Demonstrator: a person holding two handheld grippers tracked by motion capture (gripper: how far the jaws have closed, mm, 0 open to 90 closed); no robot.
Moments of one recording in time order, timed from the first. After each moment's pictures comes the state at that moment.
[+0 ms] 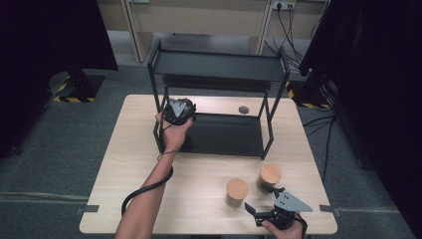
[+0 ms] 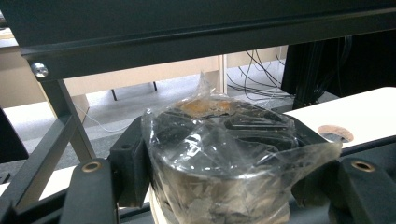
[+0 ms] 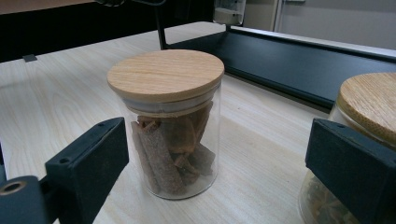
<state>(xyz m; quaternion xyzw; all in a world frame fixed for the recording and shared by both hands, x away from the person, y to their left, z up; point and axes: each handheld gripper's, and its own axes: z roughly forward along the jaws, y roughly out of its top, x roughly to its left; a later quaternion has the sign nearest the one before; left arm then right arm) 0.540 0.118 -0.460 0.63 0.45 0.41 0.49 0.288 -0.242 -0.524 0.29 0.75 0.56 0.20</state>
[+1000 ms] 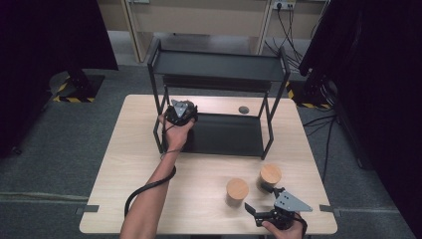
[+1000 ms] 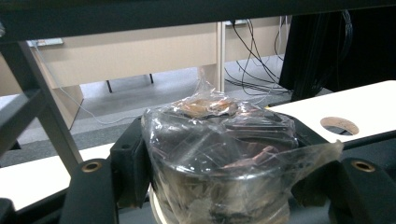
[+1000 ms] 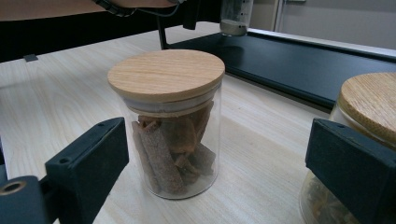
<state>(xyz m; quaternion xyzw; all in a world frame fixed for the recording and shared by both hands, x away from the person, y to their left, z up) 0.552 0.112 -0.479 0.63 0.46 0.39 0.49 0.288 -0.242 -0.524 0.29 0.75 0.56 0.20</state>
